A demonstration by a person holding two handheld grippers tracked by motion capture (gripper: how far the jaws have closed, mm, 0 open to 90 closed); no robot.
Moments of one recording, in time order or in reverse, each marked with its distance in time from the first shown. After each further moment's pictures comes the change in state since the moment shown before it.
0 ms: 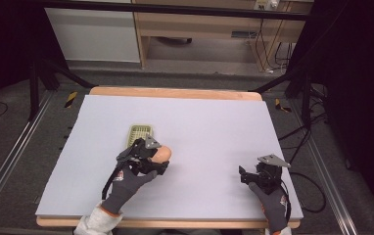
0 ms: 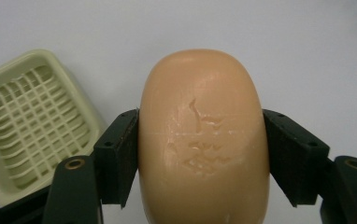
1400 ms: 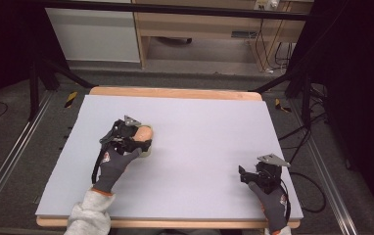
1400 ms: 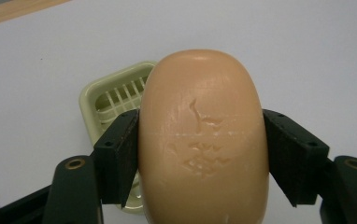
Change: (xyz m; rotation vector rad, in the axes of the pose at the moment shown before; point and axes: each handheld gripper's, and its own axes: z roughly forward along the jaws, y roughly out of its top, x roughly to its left) left arm 0.070 0.012 0.000 -0.035 0.112 -0.144; right arm 0.000 0.001 0.002 0.003 0.004 0.009
